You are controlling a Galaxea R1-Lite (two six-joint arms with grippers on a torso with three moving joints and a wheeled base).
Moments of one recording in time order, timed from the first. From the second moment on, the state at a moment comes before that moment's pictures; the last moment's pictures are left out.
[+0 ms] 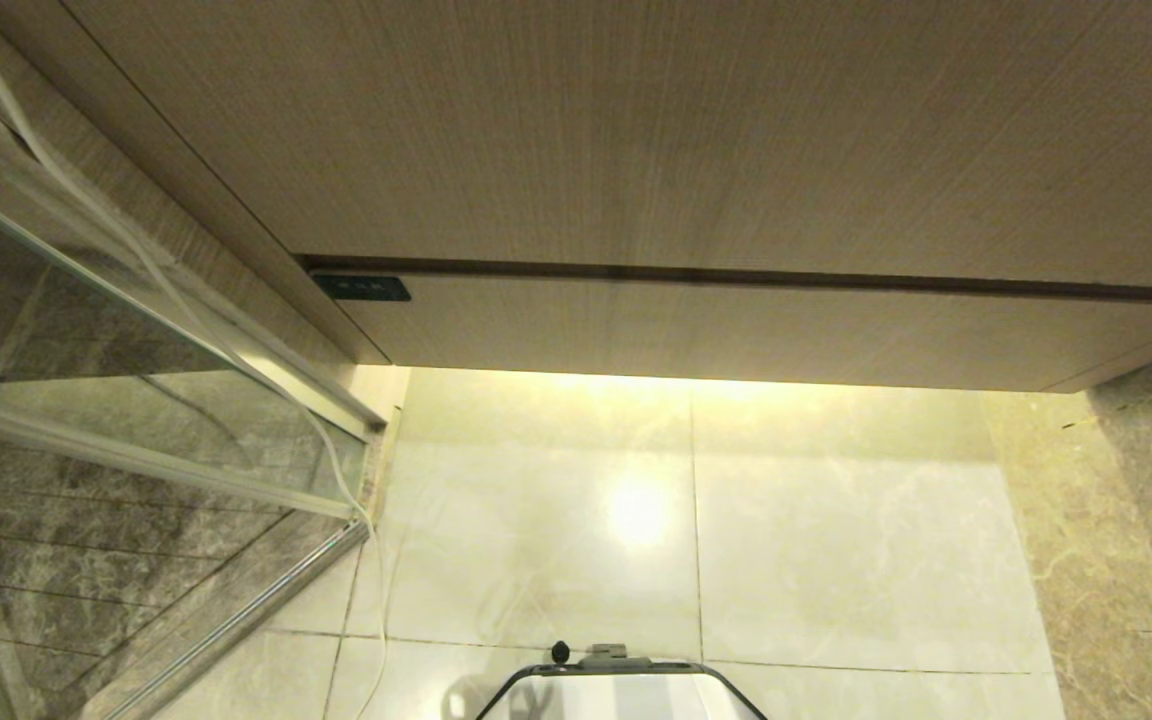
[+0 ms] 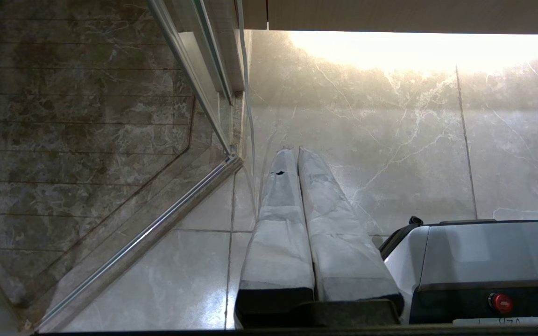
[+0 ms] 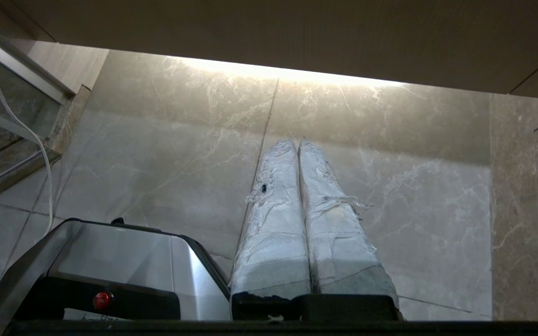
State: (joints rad) left arm 0.00 0.00 0.00 0.00 0.00 0.00; right arm 0.15 0.00 0.00 -0.11 0.02 -0.03
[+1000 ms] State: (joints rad) left arm 0.00 0.00 0.00 0.00 0.00 0.00; right arm 0.15 0.03 -0.65 0.16 0.04 -0.07
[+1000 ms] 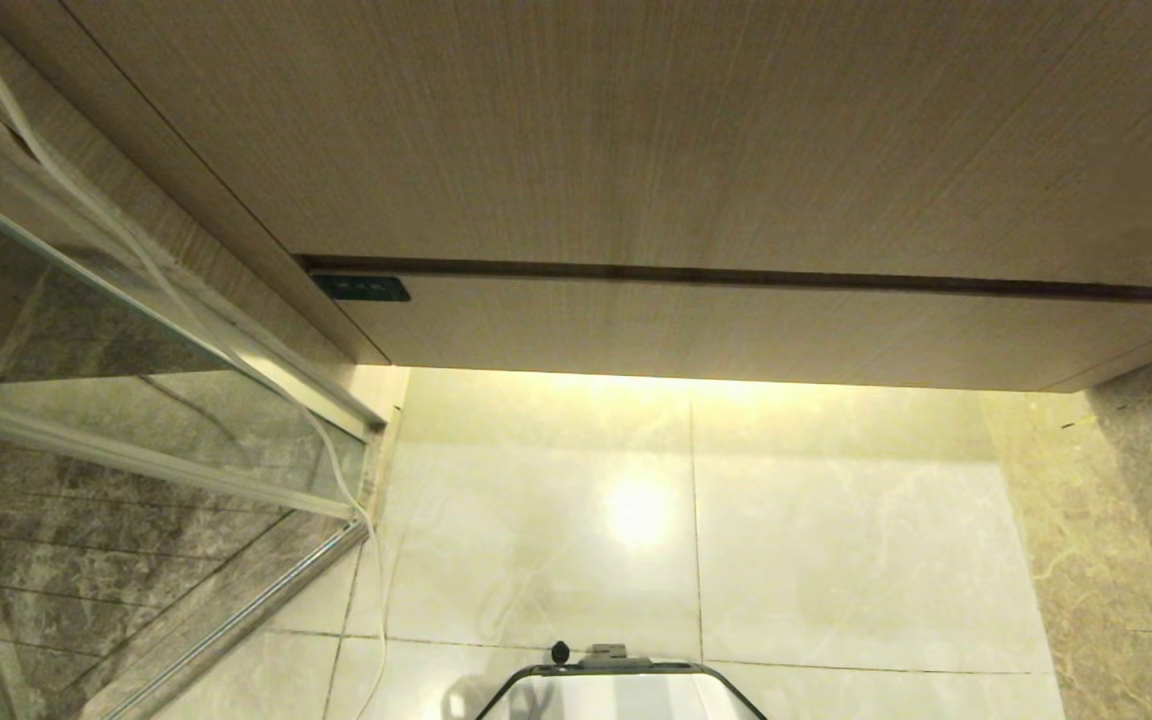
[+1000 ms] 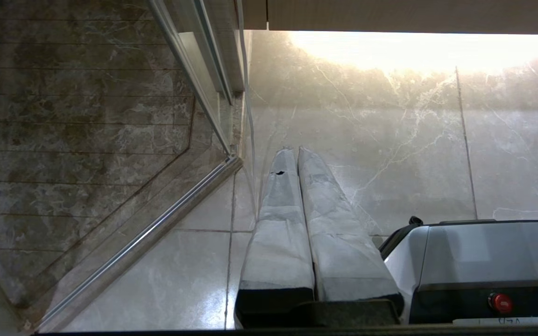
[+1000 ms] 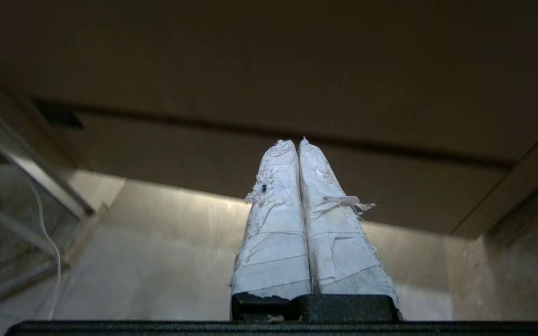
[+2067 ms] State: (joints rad) left arm 0.00 0.00 0.00 0.00 0.00 0.00; right arm 0.29 1.13 -1.24 0.90 0.29 -0.63
